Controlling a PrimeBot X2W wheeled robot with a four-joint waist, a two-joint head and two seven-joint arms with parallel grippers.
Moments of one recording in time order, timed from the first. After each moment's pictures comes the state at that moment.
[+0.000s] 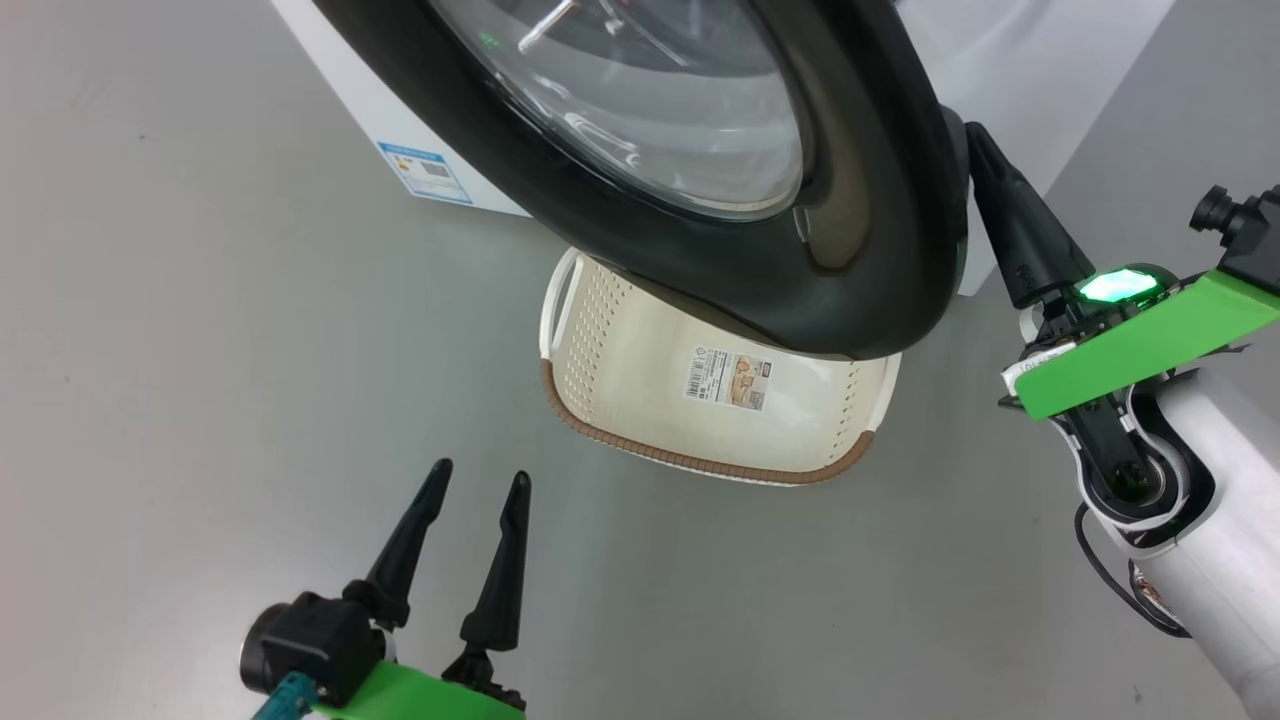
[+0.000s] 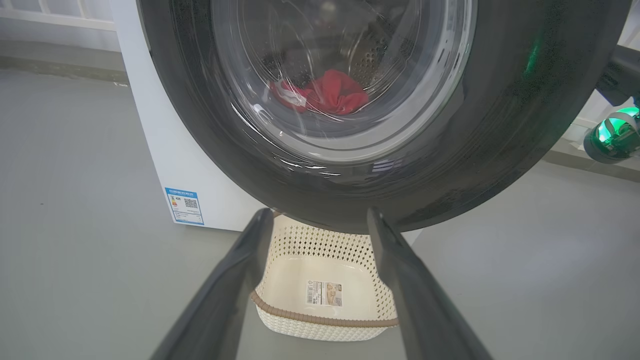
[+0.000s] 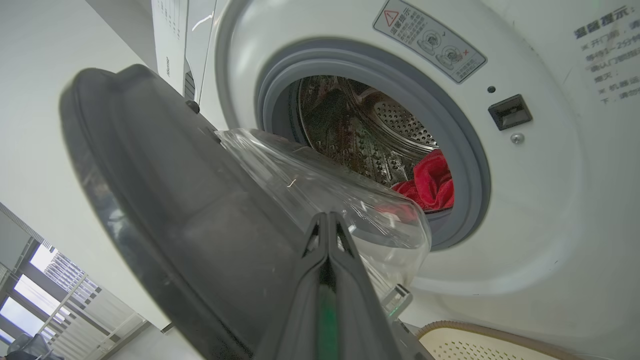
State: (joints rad) left arm -0.13 0.04 -0.22 0.12 -0.29 -0.08 -0.25; right arm -0.63 -0.43 0.52 0.20 1.26 0.12 -0.26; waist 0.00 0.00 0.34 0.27
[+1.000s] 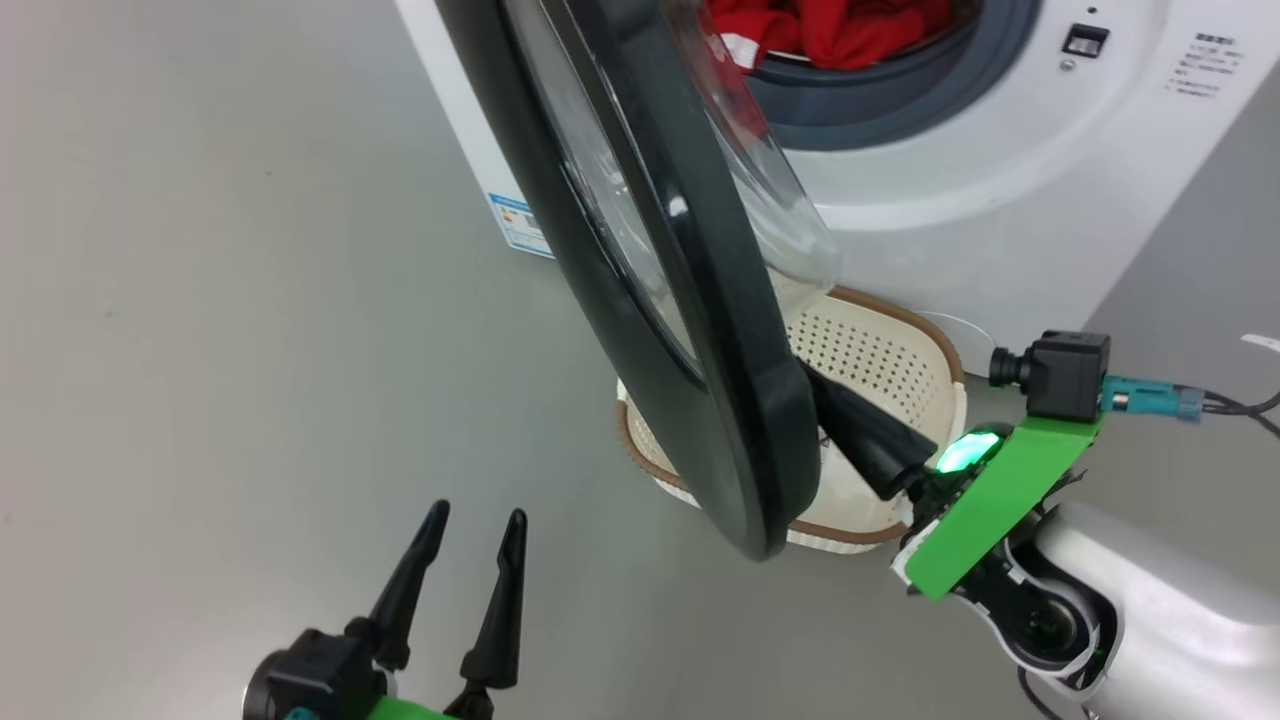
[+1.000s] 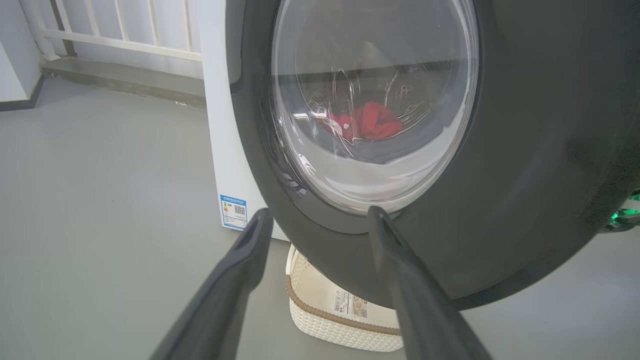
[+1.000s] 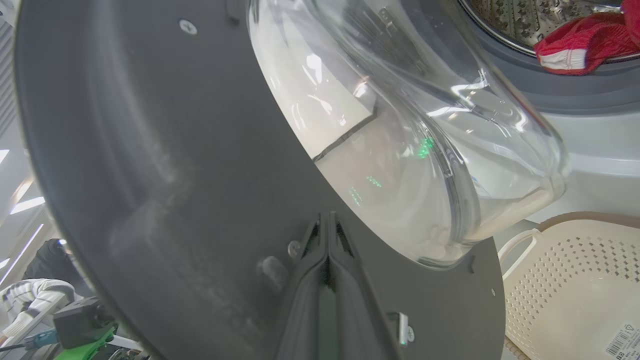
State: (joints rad) left arm -0.07 0.04 -0.23 0.11 -0.31 -0.05 -0.25; right arm -0.65 -0.51 0.96 0.12 1.46 0.12 -0.26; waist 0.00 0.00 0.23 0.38
